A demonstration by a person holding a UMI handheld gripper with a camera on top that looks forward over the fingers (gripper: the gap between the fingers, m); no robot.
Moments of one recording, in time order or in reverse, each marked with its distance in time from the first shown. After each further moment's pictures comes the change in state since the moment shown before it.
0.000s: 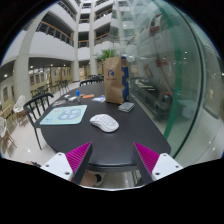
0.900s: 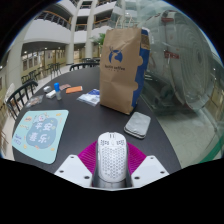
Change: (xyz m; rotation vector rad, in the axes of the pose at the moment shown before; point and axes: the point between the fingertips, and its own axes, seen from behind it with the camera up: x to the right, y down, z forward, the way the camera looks) arm -0.002 -0.069 0.215 -0.181 0.096 -0.066
